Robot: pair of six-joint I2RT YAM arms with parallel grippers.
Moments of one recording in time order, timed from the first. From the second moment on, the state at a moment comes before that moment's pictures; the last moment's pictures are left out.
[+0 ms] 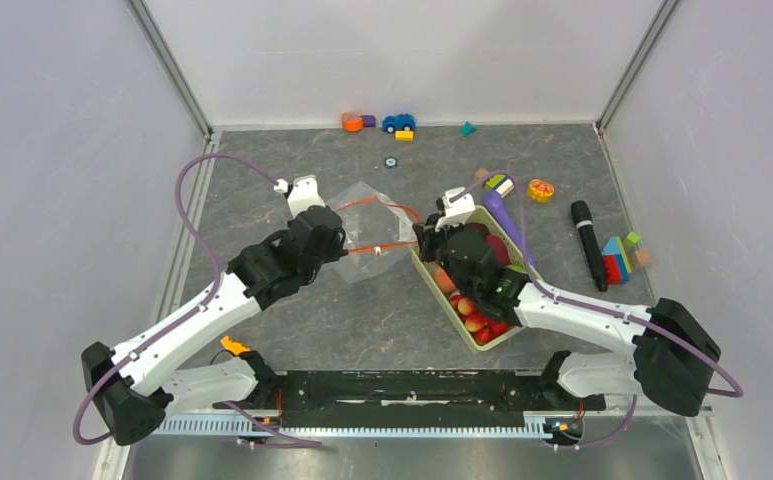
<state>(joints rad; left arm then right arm) -0.80 1.05 1.00 -0.62 -0.57 -0.74 0.95 1.25 0.71 0.38 0.55 0.27</state>
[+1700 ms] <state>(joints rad) -0.78 1.33 1.11 -0.64 -0.44 -0.67 0.75 0.87 0.64 -0.67 0.34 0.52</state>
